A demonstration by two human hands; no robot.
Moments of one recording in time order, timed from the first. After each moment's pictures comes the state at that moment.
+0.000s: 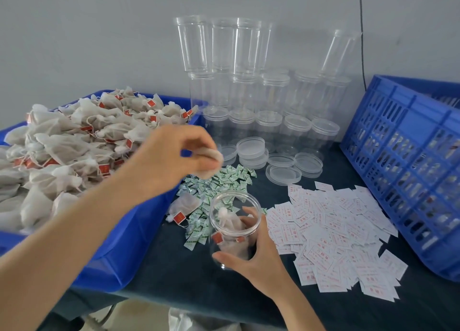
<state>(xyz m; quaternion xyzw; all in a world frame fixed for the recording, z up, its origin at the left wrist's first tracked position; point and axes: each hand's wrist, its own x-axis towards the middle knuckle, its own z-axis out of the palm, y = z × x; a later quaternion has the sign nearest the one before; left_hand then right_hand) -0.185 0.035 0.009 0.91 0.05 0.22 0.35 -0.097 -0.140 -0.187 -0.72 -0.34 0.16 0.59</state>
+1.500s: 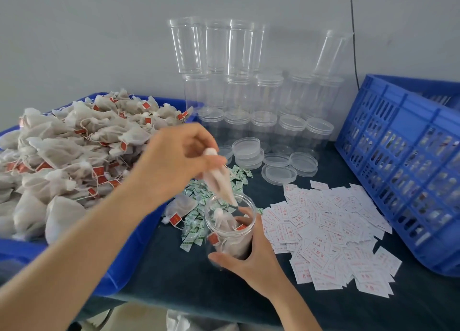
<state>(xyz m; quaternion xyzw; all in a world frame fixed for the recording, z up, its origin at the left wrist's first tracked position) -0.178 0.019 0.002 0.84 0.09 0.26 0.46 -0.100 -0.144 -0.181 -0.72 -0.33 0.17 0.59</state>
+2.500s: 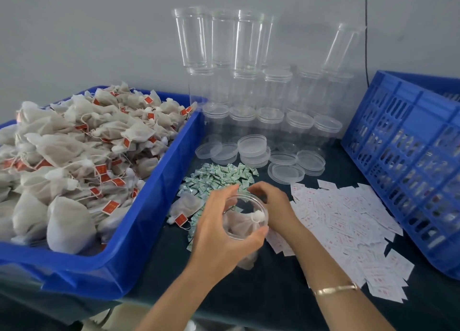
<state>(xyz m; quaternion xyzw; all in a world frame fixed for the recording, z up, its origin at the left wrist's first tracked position) -0.167 -0.028 -0.129 0.80 0.11 0.30 0.51 -0.007 -0.107 -0.148 -0.86 -0.30 0.09 0.40</state>
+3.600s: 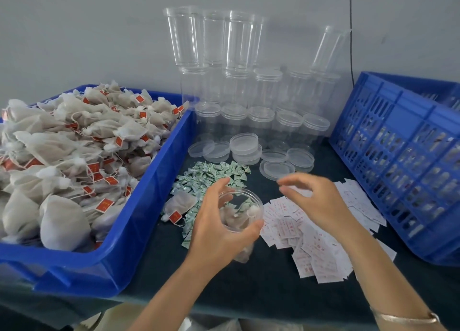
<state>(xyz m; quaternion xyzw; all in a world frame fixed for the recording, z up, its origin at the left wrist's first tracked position) -0.166 -0.030 -0.129 0.79 0.12 0.28 0.54 -0.028 -0.190 -0.081 -0.85 -0.34 0.00 0.41</state>
